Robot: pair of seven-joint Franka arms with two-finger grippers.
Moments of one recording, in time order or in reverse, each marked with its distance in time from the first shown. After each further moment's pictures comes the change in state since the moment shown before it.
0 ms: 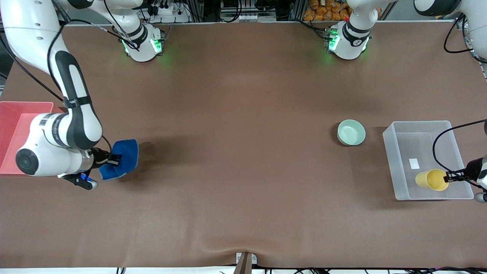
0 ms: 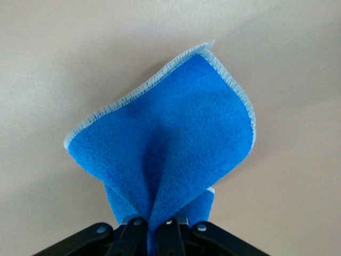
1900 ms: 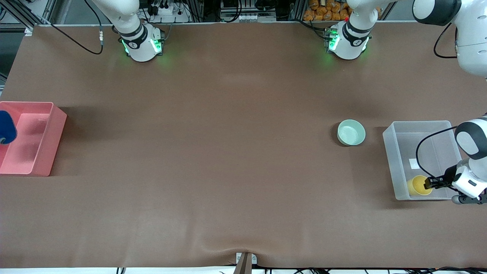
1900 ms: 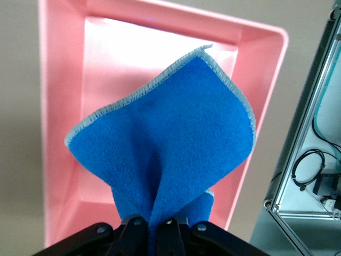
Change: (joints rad) left arm -0.002 0.054 -0.011 -0.125 -0.009 0.258 0.016; right arm -0.589 -0.020 -0.028 0.075 -0.369 0.108 -0.995
